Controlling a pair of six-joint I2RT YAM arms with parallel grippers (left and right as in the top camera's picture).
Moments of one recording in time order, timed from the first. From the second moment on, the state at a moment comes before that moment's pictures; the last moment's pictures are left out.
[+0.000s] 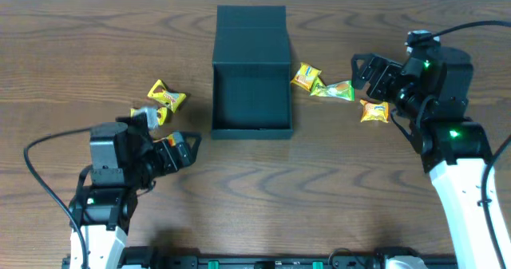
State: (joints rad) left arm 0.01 0.86 0.64 -0.66 0.45 -0.48; right arm 0.03 1.22 1.10 -0.46 -0.22 0.44
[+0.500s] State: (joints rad) left arm 0.02 0.94 1.11 -1.03 0.13 -0.43; right arm 0.03 1.23 1.11 -0.76 -0.16 0.29
